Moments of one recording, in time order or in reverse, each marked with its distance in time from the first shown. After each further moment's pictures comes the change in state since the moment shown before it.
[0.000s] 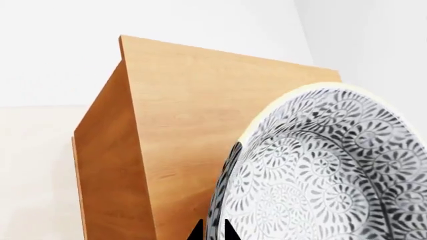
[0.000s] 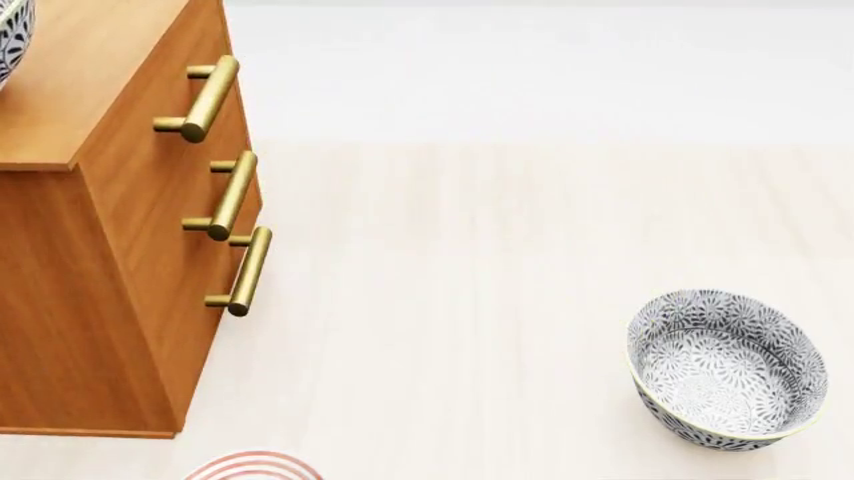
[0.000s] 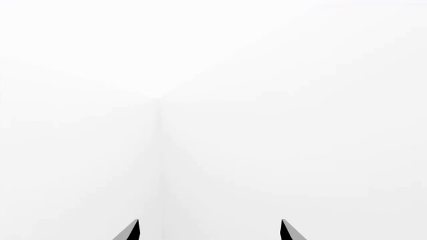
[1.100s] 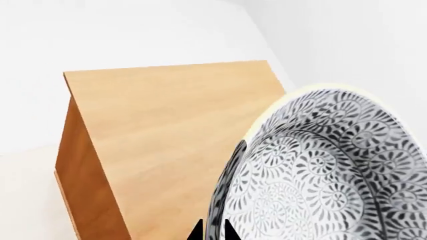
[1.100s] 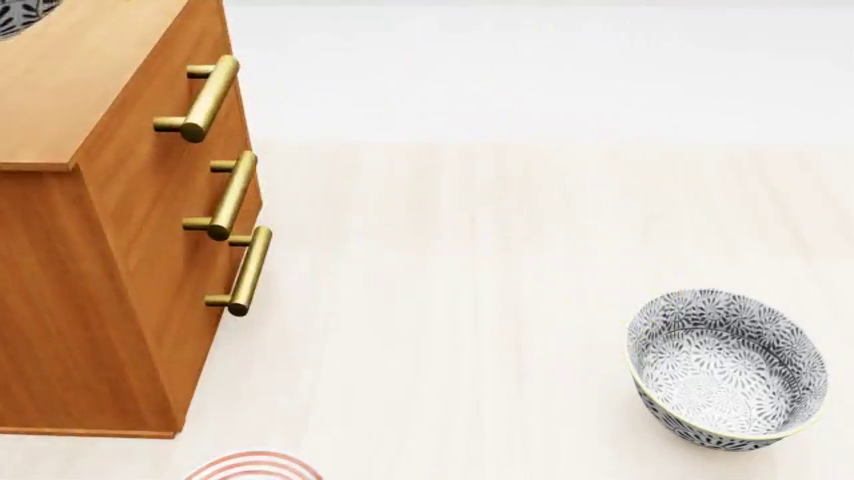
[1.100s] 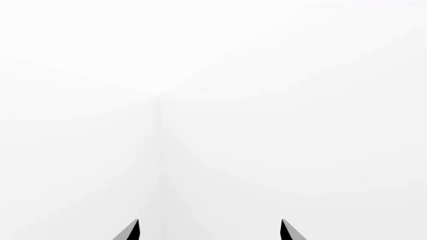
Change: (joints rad) left arm -0.095 0.025 0.065 0.168 -0.025 -0.187 -0.109; right arm 0.000 0.000 -0.006 -0.001 0.002 0.008 0.003
